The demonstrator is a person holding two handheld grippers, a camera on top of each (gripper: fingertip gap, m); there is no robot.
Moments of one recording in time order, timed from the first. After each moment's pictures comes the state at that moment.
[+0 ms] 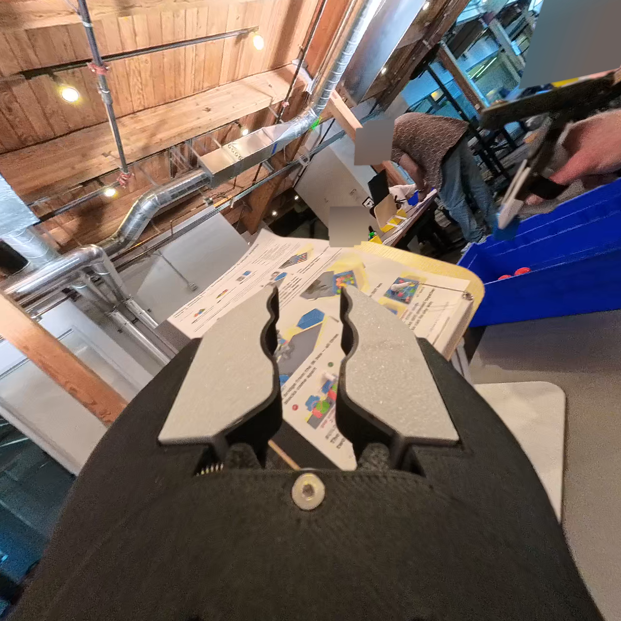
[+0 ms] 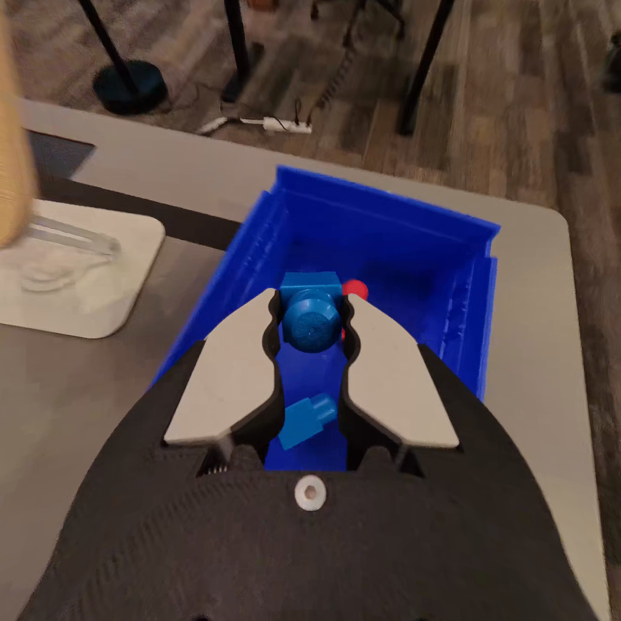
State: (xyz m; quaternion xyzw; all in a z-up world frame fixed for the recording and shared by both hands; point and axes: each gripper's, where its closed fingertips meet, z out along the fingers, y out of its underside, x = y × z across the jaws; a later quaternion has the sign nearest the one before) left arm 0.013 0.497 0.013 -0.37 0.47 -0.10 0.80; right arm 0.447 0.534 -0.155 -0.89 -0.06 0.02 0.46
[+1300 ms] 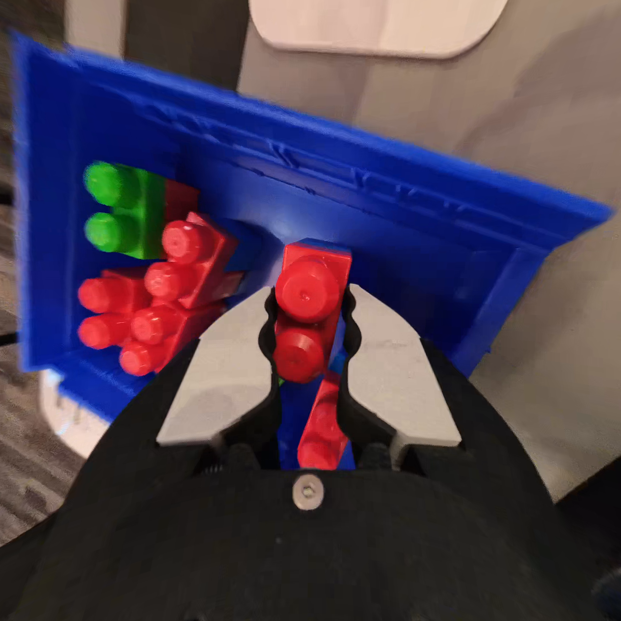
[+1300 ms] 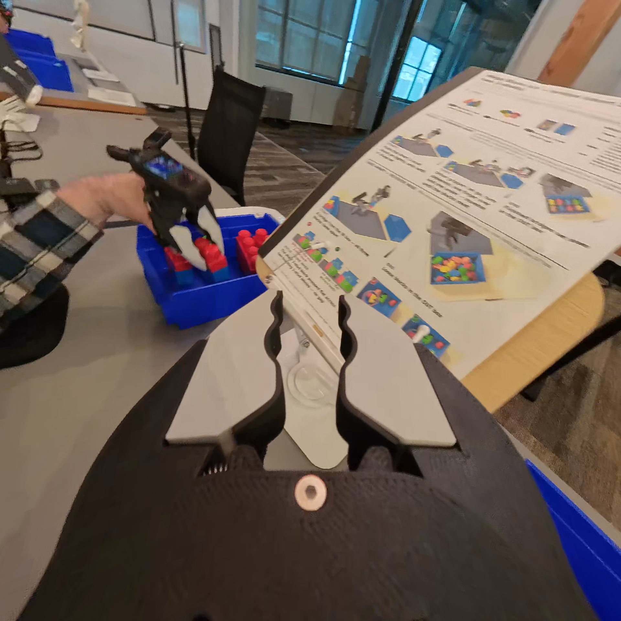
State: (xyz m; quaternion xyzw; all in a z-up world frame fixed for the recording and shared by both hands) left arm -0.138 0.590 -0.235 -0.73 0.64 -0.01 0.23; right arm 0.161 0.471 -0.005 -0.69 -0.35 0.16 0.62
